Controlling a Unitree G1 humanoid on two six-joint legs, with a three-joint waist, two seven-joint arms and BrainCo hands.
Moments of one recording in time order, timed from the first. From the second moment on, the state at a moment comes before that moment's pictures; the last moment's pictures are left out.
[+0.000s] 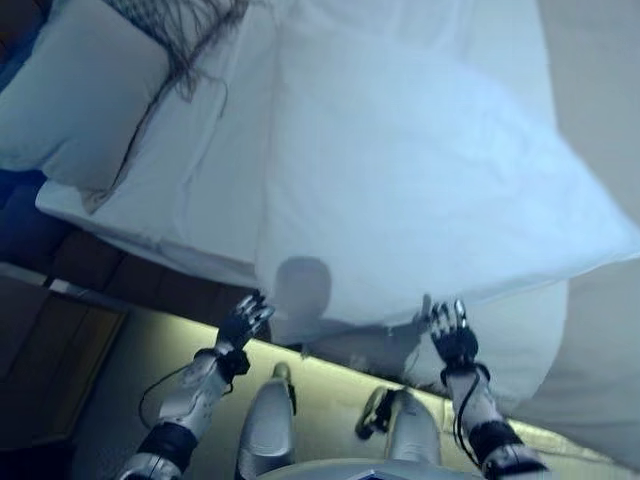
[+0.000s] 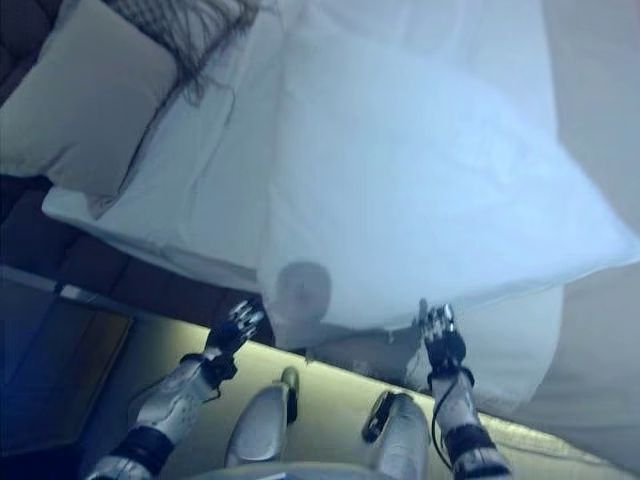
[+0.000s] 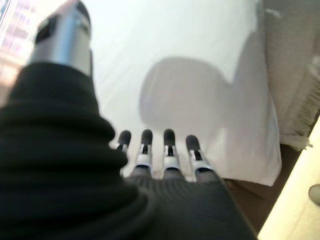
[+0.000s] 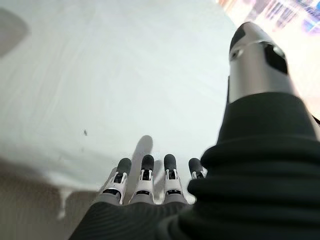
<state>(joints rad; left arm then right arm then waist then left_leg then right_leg) -0.13 0.36 -0.31 0.49 -0.73 -0.08 -0.12 -0.22 -0.23 0.07 0.77 1.35 -0.23 0.12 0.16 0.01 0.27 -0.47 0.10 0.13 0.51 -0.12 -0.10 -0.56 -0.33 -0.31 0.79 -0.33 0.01</state>
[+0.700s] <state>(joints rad) -0.19 0.36 -0.31 0.49 -0.78 -0.20 -0.07 -0.23 -0.30 -0.11 0.93 1.50 -0.23 0.25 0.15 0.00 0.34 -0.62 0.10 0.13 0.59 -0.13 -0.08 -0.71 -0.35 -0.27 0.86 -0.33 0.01</state>
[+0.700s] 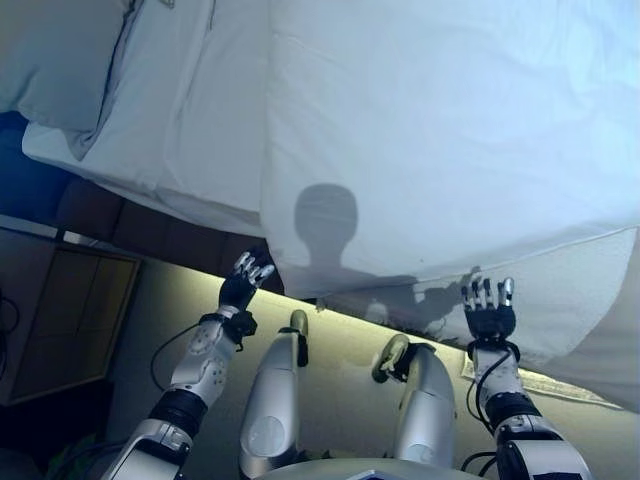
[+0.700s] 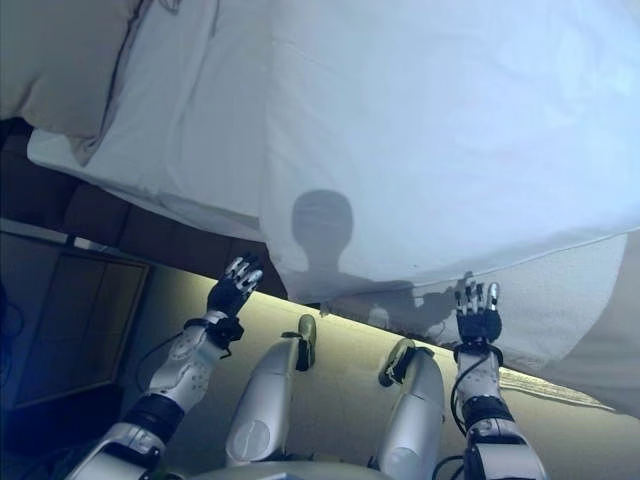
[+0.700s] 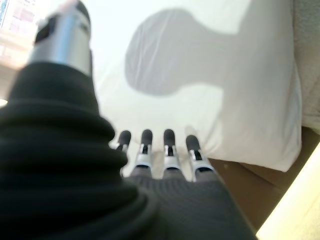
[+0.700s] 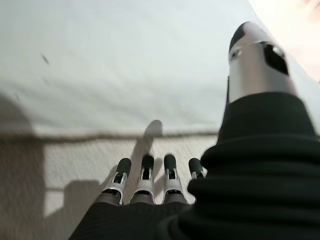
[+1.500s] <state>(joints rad) -0.22 0.39 -0.31 0.49 -0.82 -0.18 -0.13 -0.48 -0.49 -0.18 1.12 1.61 -0.06 0.33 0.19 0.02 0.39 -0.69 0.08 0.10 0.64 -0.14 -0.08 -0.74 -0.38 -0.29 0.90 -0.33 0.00</state>
